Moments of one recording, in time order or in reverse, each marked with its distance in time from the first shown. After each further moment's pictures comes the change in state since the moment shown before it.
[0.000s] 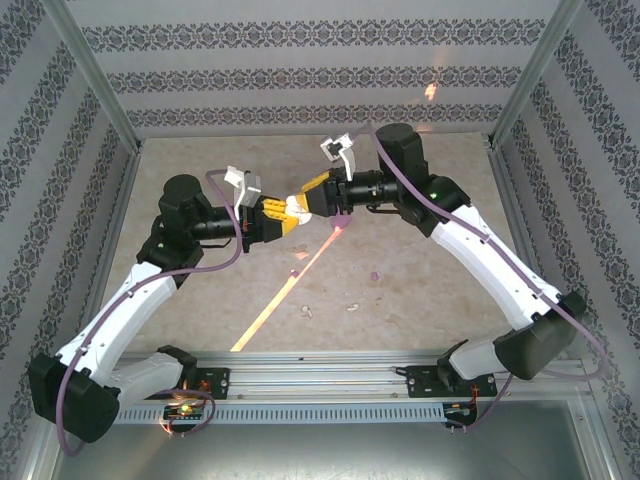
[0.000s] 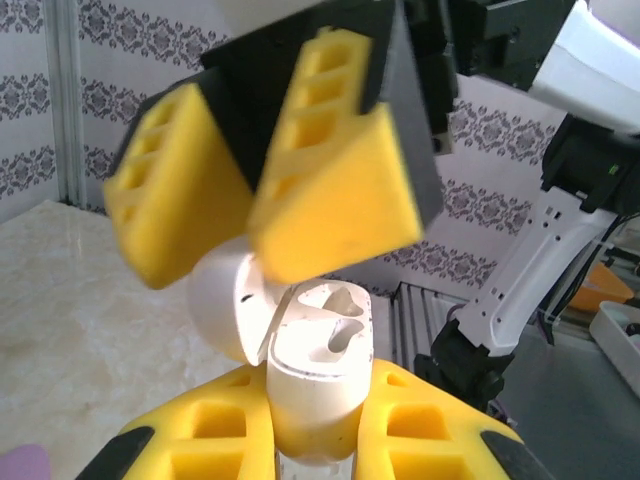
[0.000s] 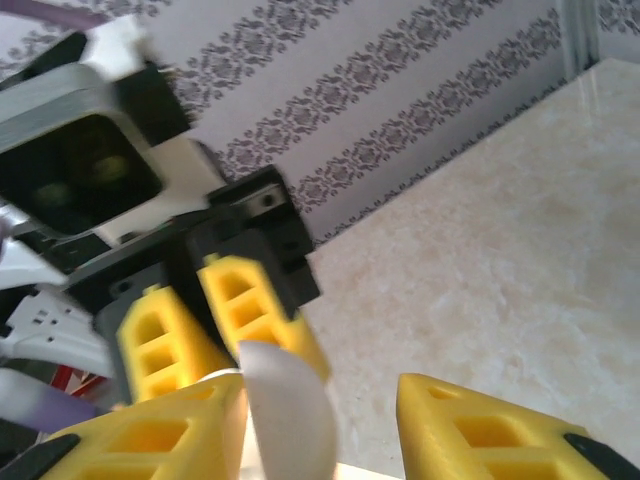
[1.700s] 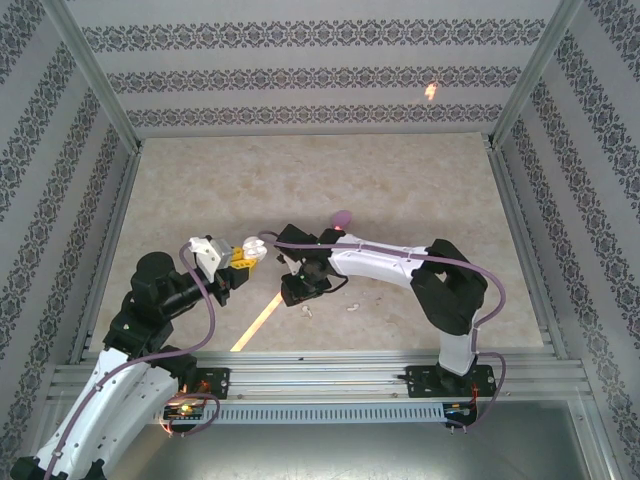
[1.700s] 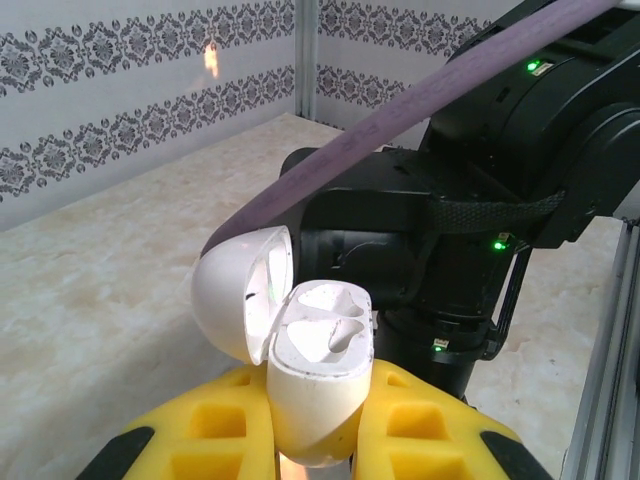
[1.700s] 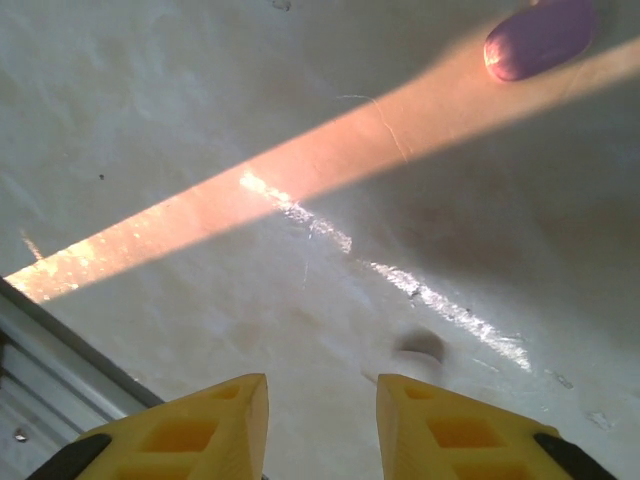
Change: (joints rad) left arm 0.014 -0.585 -0.380 -0.367 -0.501 0.238; right arm 0.381 0.460 -0.159 -0.303 0.550 0.245
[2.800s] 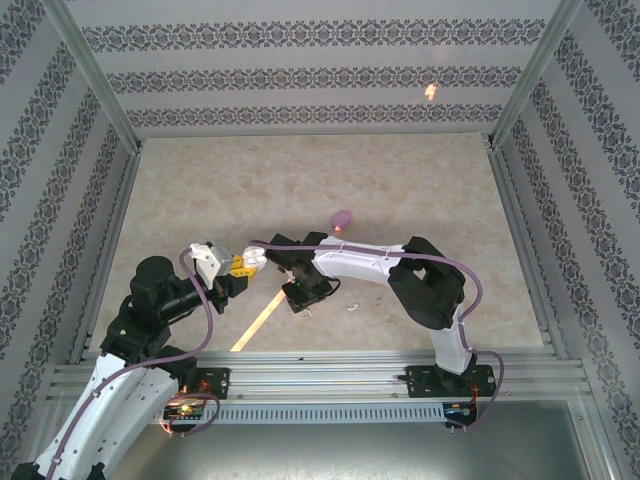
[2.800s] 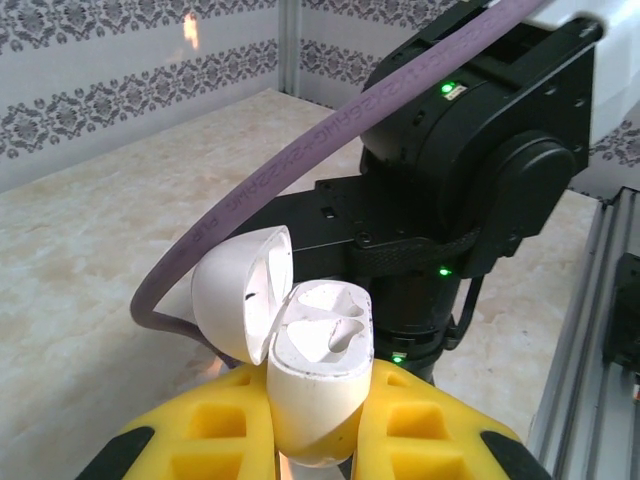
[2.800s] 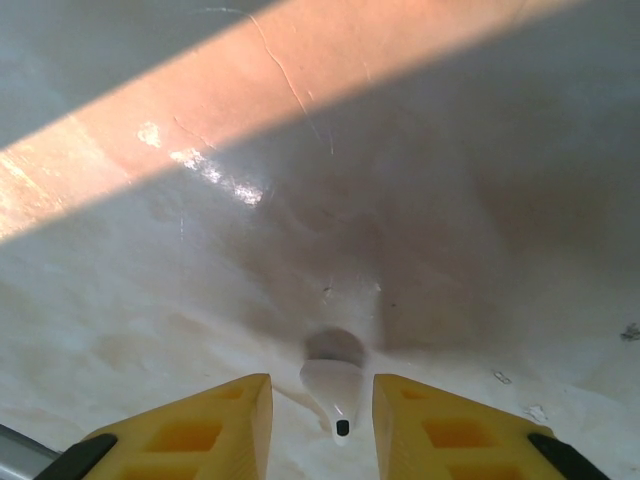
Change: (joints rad) left arm 0.000 -0.040 -0.005 -0.083 0.042 0.004; right arm 0.034 0.115 0.084 -0.150 0.114 -0.034
